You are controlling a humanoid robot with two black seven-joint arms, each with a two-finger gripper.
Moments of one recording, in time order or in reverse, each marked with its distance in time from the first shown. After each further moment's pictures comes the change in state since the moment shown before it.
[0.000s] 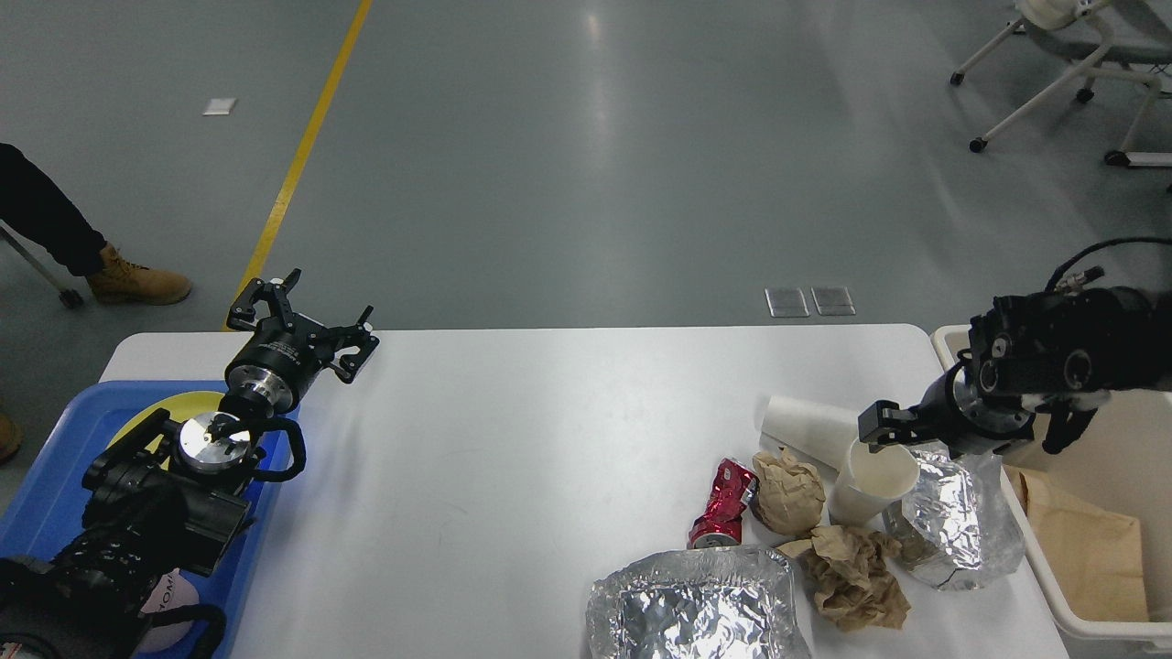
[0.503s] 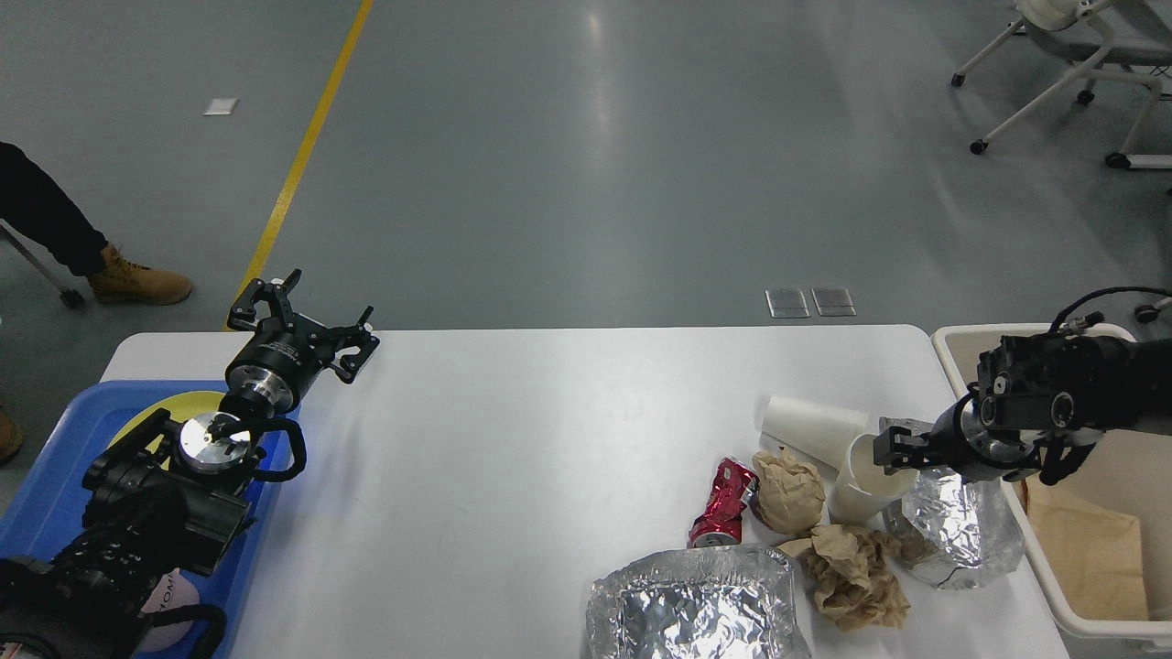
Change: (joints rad) left arm 0.000 0.000 0.000 0.000 0.000 0.000 0.000; right arm -0.157 0.005 0.038 -0.122 -0.008 -0.003 0.000
